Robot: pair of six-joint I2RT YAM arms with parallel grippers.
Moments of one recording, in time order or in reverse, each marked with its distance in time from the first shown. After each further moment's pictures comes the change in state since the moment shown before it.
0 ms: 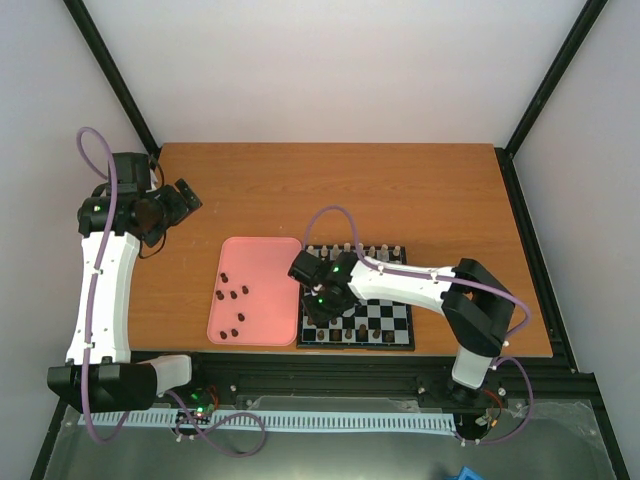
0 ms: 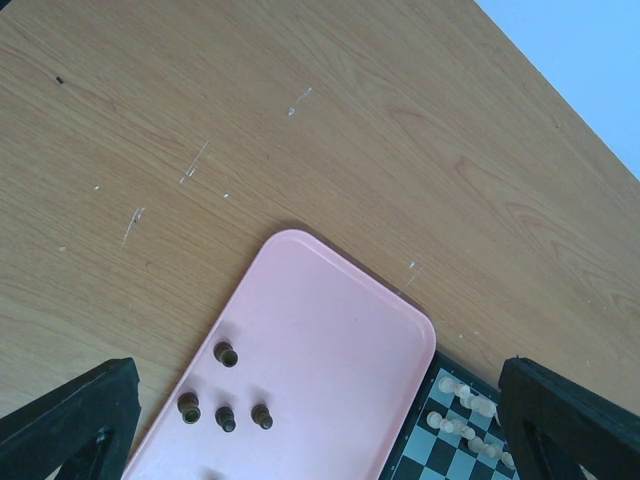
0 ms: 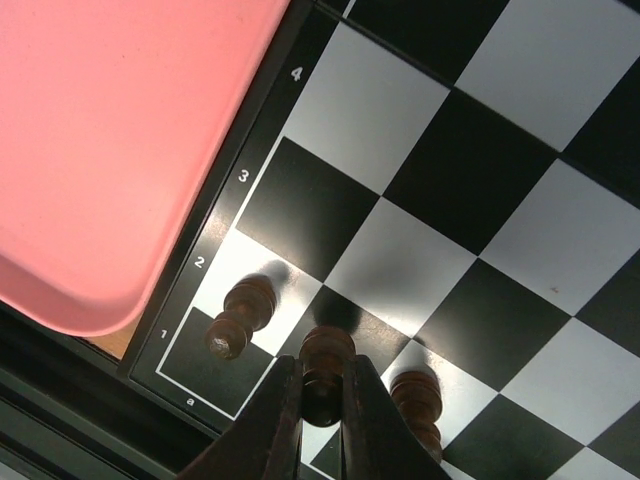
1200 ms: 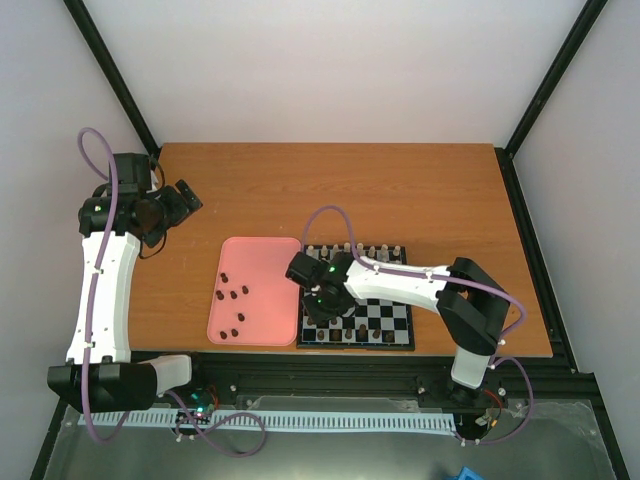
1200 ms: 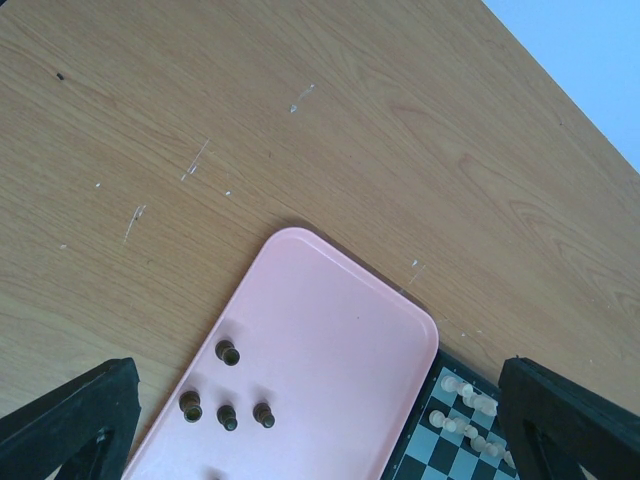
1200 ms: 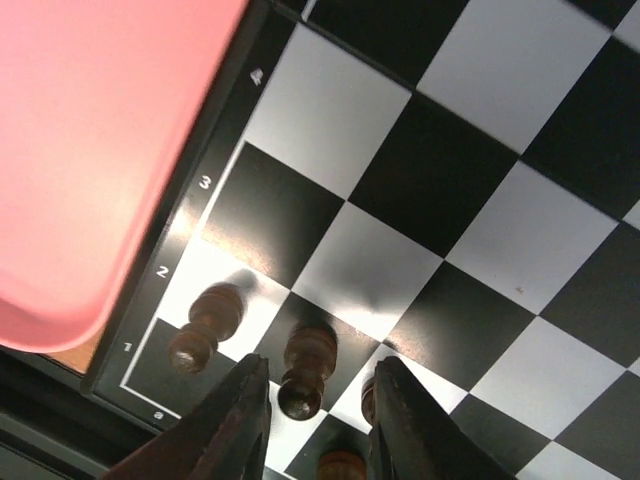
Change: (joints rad) left arm 0.000 0.000 -0.008 0.001 0.000 0.001; right arm 0.010 0.033 0.012 -0.031 0.045 0.006
